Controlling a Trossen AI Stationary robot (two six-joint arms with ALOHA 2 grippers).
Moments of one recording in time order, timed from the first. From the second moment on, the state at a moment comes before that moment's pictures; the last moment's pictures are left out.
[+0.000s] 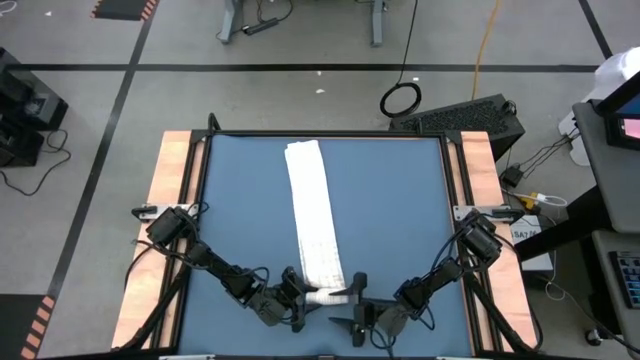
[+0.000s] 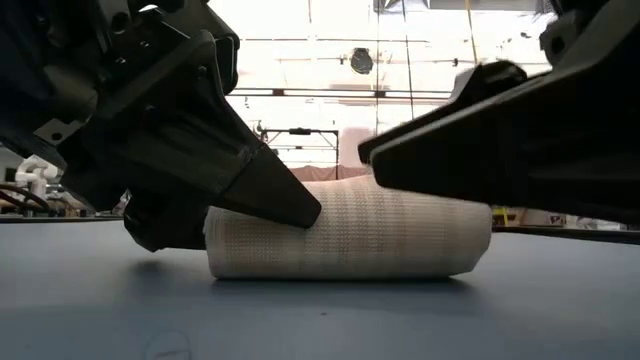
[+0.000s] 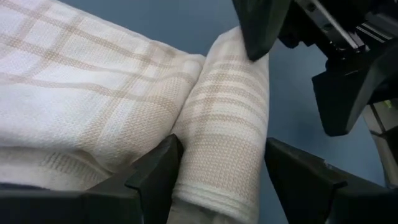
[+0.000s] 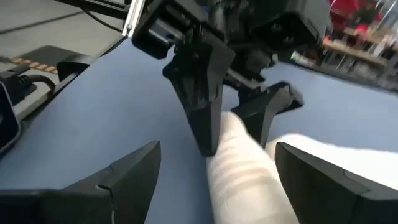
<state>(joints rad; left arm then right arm) -0.67 2.09 0.91 0.50 -0.56 -0.86 0.74 2.17 0.92 0.93 0.78 0.03</state>
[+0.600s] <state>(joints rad) -0.67 2.09 0.90 0.52 -0.56 -0.80 0.69 2.22 0.93 0.88 0.76 0.18</state>
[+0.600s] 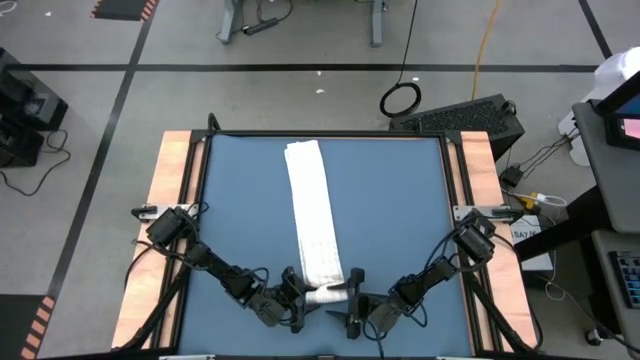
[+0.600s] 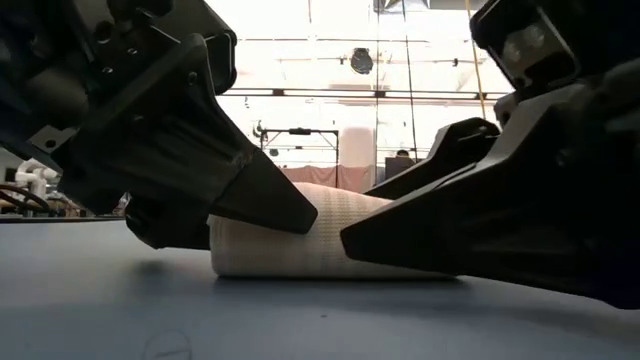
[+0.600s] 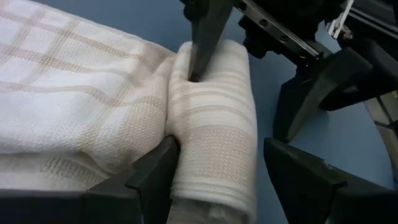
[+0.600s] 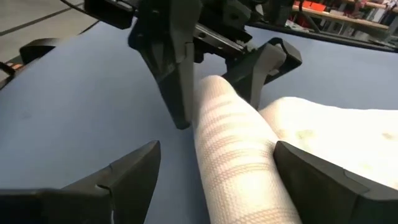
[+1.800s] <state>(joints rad) -0.74 2.08 0.90 0.71 -0.86 -0.17 0.64 2.22 0.93 0.80 0.68 0.35</state>
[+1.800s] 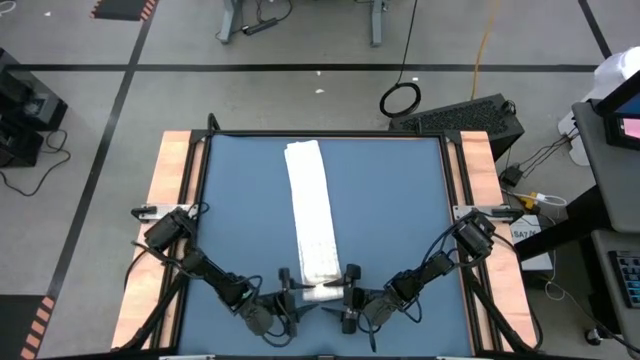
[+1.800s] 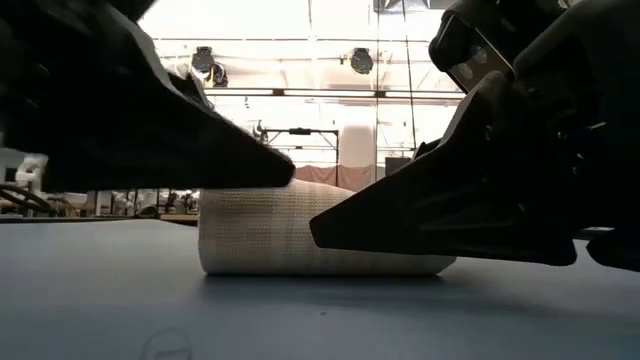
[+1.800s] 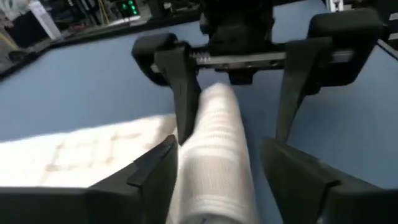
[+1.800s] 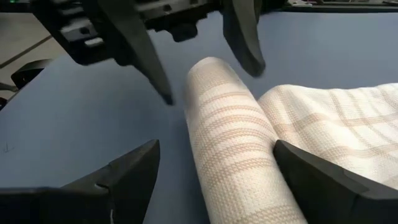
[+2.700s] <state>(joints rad) -0.69 2.10 0.88 0.60 -0.69 -0.53 0.68 2.19 0.92 0.85 0.74 0.16</state>
